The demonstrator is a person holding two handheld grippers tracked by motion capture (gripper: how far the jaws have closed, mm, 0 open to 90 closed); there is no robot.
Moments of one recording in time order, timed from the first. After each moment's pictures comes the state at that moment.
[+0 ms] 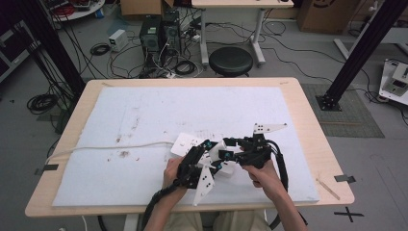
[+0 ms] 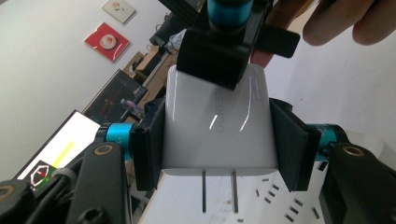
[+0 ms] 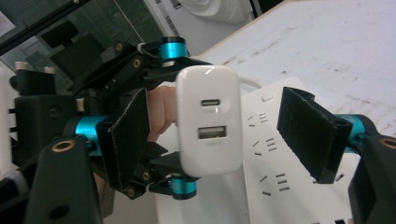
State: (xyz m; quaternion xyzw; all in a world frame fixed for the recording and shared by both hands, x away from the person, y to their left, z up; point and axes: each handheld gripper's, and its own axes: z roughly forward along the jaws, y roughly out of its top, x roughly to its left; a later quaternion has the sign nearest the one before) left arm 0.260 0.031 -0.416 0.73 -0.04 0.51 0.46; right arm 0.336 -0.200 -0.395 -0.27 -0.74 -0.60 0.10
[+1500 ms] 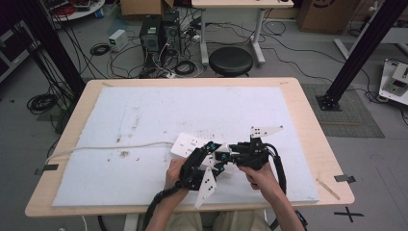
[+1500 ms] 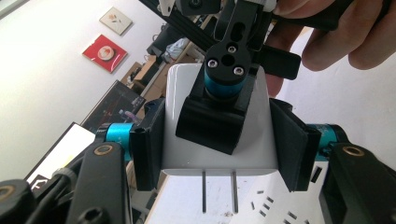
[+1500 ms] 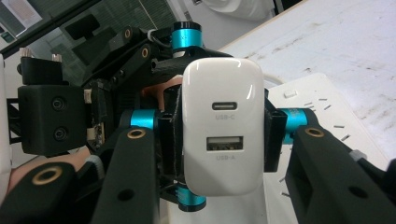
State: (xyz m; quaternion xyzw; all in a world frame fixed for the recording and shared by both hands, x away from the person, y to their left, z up) left arm 0.258 0.027 -0.416 0.72 -0.06 0.51 0.46; right arm 0.333 -0.194 -0.403 -0.23 -0.74 -0.61 0.12
